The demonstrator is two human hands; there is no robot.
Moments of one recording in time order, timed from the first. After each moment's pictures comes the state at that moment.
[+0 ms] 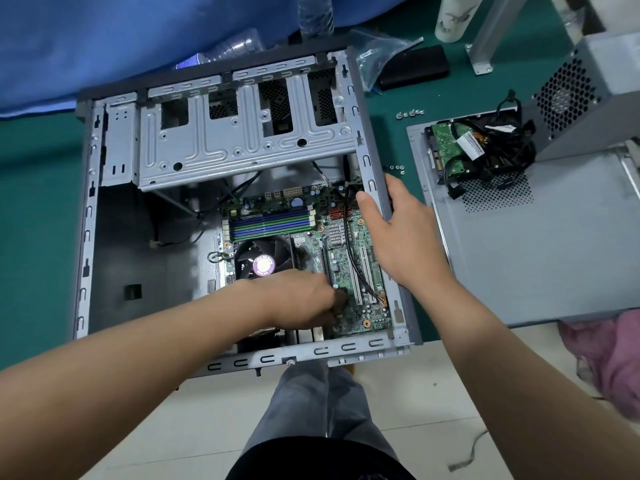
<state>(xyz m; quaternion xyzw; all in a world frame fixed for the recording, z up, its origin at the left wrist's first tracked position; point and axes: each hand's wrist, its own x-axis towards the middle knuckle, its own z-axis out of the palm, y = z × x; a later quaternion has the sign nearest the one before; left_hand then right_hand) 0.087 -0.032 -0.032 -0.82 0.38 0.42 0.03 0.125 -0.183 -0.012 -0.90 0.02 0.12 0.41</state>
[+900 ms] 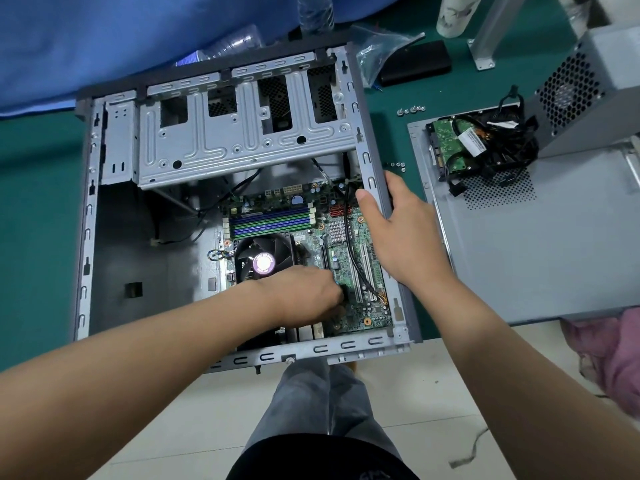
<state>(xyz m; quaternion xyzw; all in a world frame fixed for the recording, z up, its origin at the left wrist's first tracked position) 0.086 -0.039 -0.039 -0.85 0.36 0.38 0.04 0.125 -0.184 -0.010 -0.90 0.02 0.13 0.42</state>
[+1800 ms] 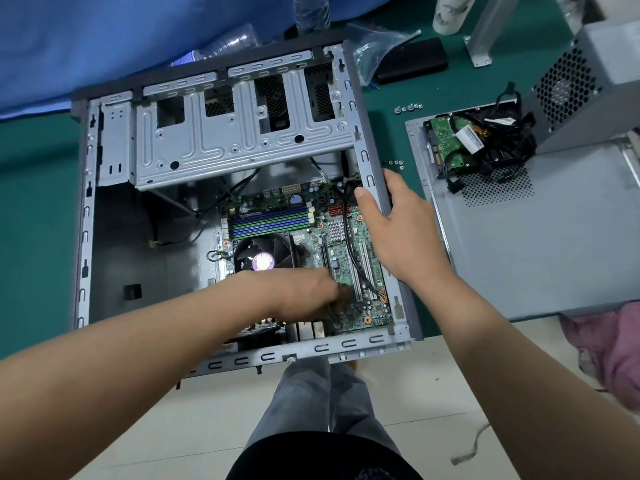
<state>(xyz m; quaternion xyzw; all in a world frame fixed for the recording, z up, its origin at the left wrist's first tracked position) 0.093 -0.036 -0.034 -0.81 0.34 0.47 -0.03 0.126 -0.183 -0.014 -0.90 0.02 0.12 0.42</state>
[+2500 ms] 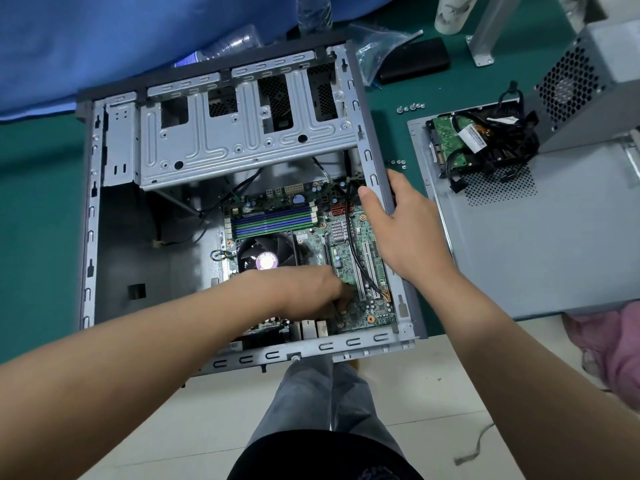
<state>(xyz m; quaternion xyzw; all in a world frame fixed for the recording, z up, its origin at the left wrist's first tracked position) 0.093 -0.035 -0.035 -0.82 0.34 0.47 -0.02 0.124 -0.183 -0.012 -0.90 0.02 0.12 0.43</state>
